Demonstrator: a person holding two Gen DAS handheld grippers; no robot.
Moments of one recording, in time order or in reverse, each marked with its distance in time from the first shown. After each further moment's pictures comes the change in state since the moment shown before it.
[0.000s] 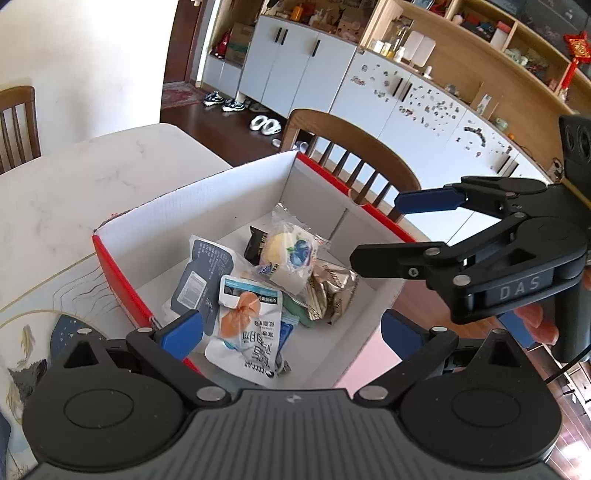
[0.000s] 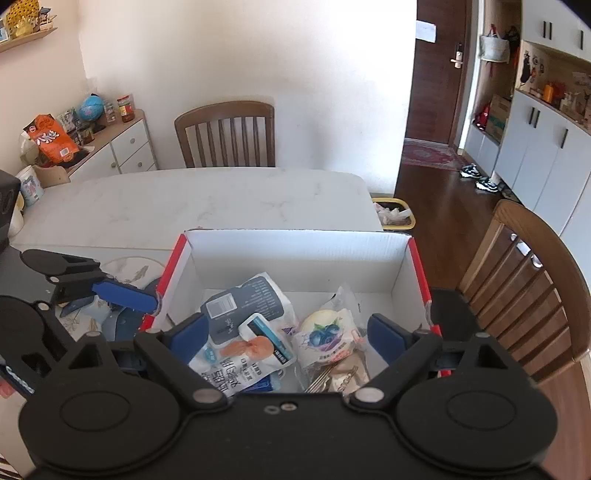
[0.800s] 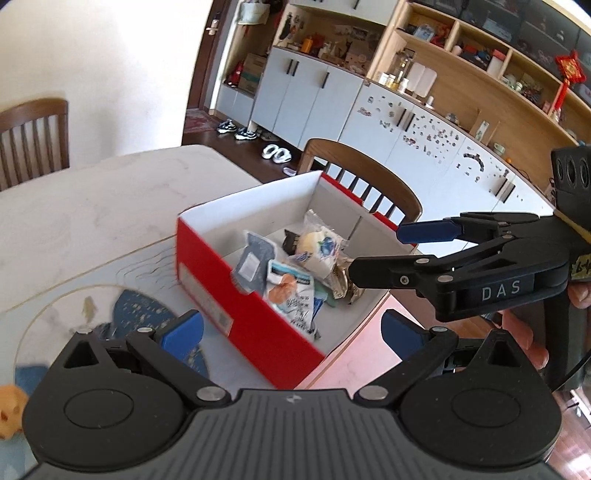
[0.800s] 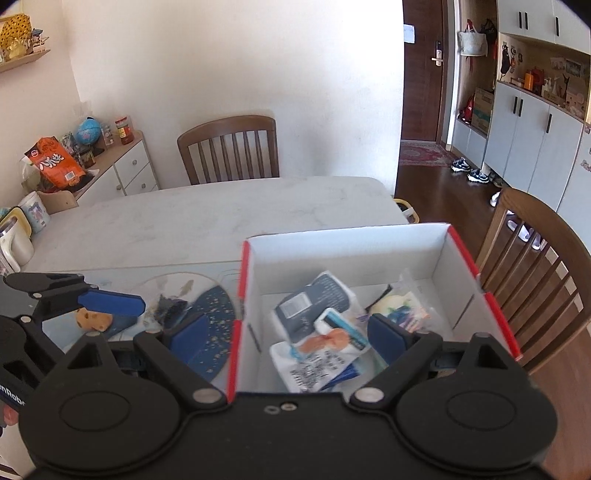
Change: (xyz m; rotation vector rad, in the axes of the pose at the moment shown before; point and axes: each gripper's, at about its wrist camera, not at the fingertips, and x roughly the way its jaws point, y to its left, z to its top) left arm -0.087 0.037 -0.051 -0.027 -0.107 0.020; right arm -0.014 0.087 -0.010 0.095 -0.044 -0.022
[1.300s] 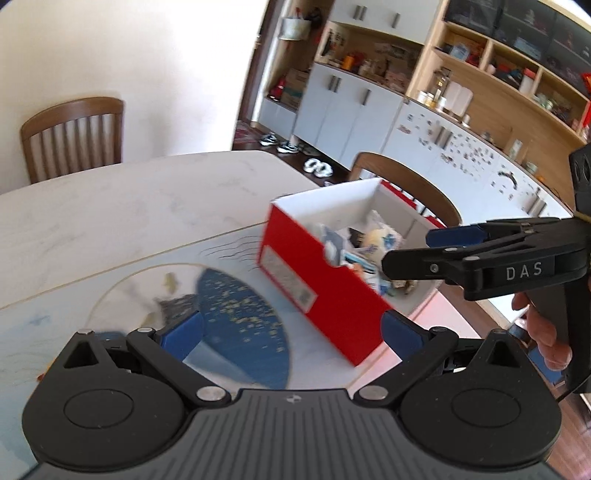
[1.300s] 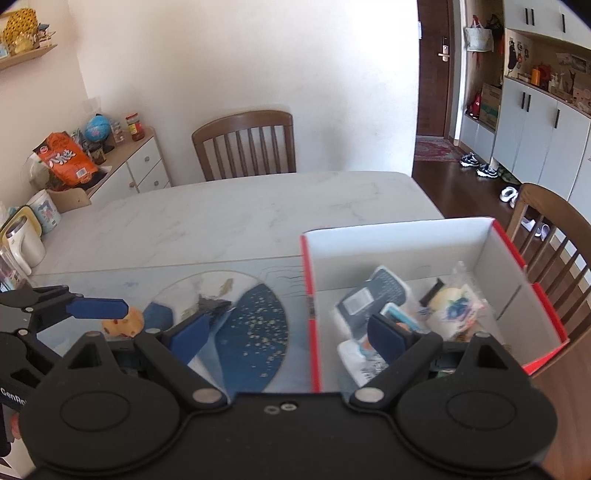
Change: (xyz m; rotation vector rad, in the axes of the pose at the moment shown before) left arm -0.050 0.060 -0.042 -0.050 -0.061 0.124; right arm 0.017 0.065 -0.002 0.013 0.011 0.017
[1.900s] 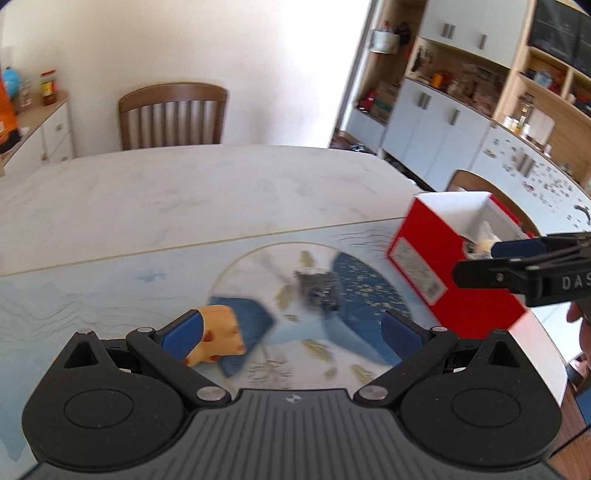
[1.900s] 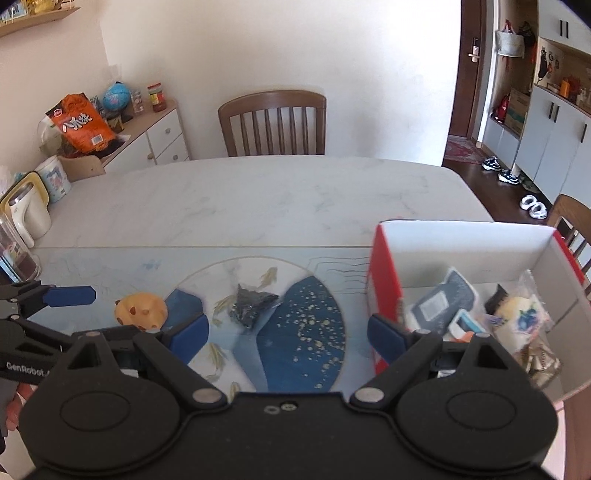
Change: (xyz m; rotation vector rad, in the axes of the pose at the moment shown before) left arm -0.017 0.089 -0.038 -0.138 -0.030 0.242; right arm 0.055 0.063 0.000 -0.079 0.051 0.024
